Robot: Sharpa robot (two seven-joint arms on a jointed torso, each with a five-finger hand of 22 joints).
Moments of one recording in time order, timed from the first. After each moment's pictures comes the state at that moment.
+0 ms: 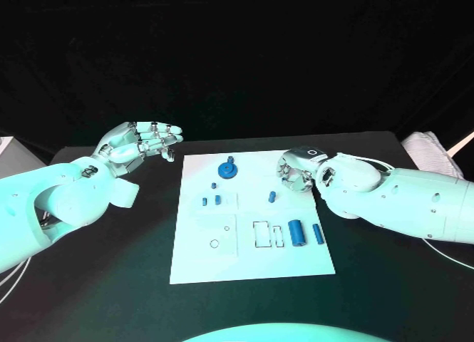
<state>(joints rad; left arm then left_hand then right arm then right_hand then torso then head) 1.24 -0.94 -0.04 1.51 -0.13 -0.06 0.39 1.37 -0.19 0.56 0.02 0.25 0.86 0.20 0.30 0.27 0.93 0.14 0.44 0.09 0.97 0.07 1.10 0.39 0.17 0.79 0.17 0.99 0.73 1.22 -0.82 -0.16 1.43 -1.66 -0.31 -0.24 1.36 -0.25 0.65 0.08 0.11 1.00 0.15 0.25 0.33 1.15 0.08 0.17 0.14 1.47 0.00 1.43 1.31 0.06 1.45 0.10 1.20 1.31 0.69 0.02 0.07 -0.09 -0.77</state>
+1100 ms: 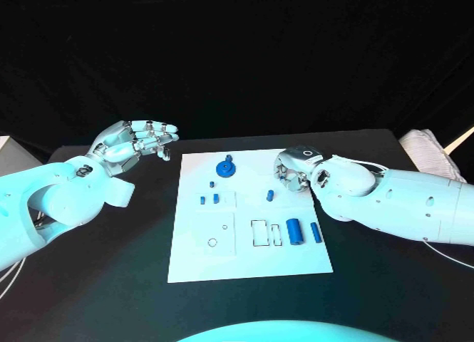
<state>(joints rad) 1.24 -0.95 -0.04 1.51 -0.13 -0.06 0.39 1.37 -0.19 0.56 0.02 0.25 0.86 0.20 0.30 0.27 0.92 0.14 0.44 0.09 0.97 0.07 1.10 0.39 0.17 0.79 0.17 0.98 0.73 1.21 -0.82 -0.16 1.46 -1.72 -0.35 -0.30 1.40 -0.21 0.69 -0.03 0.11 1.09 0.12 0.28 0.37 1.24 0.10 0.15 0.13 1.47 -0.02 1.43 1.31 0.06 1.47 0.07 1.28 1.31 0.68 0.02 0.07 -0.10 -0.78</state>
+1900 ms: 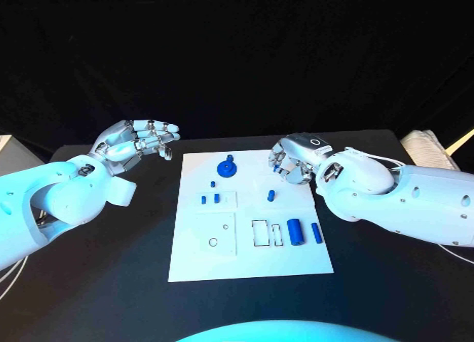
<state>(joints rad) 1.24 -0.94 -0.04 1.50 -0.13 -0.06 0.39 1.37 -0.19 0.55 0.02 0.25 0.86 0.20 0.30 0.27 0.92 0.14 0.44 0.09 0.97 0.07 1.10 0.39 0.17 0.79 0.17 0.98 0.73 1.26 -0.90 -0.15 1.66 -1.68 -0.47 -0.29 1.40 -0.21 0.71 -0.04 0.11 1.10 0.12 0.28 0.37 1.24 0.10 0.14 0.13 1.46 -0.02 1.43 1.31 0.06 1.47 0.08 1.30 1.31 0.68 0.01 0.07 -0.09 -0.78</state>
